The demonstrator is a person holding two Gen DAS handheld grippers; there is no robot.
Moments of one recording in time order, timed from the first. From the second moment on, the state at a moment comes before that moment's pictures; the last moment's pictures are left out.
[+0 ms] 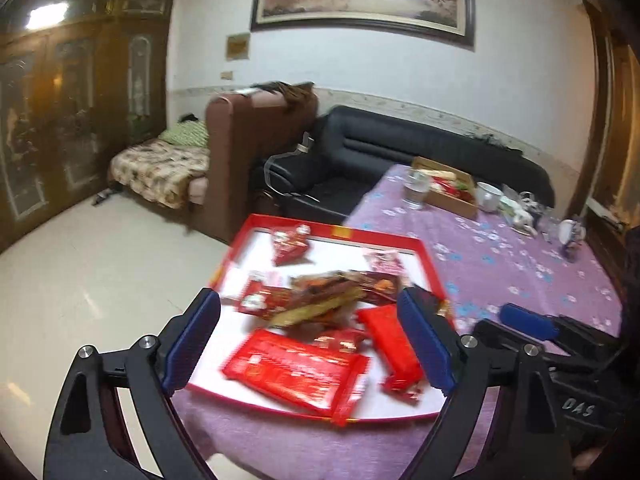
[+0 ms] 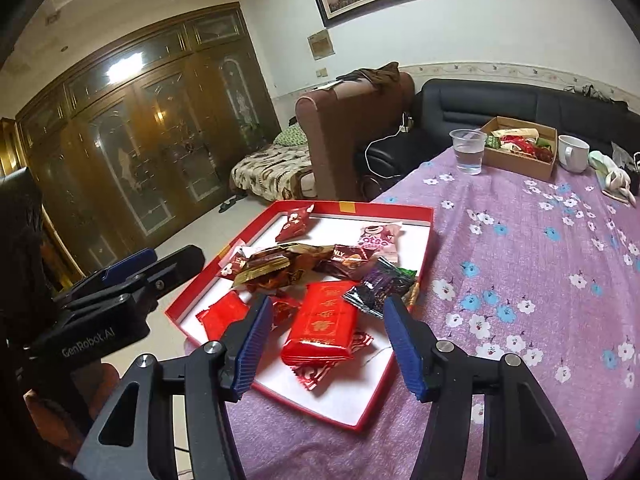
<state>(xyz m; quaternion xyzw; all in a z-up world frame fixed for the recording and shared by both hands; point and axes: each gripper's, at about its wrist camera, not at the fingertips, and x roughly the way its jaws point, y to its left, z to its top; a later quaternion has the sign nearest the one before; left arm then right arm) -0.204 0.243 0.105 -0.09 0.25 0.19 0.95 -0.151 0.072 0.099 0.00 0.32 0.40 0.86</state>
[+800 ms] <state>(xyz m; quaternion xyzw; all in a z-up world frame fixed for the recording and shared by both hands) -0.211 0.201 0.126 0.11 0.23 0.32 0.91 -0.151 0.079 0.092 -0.01 0.32 0.40 0.86</state>
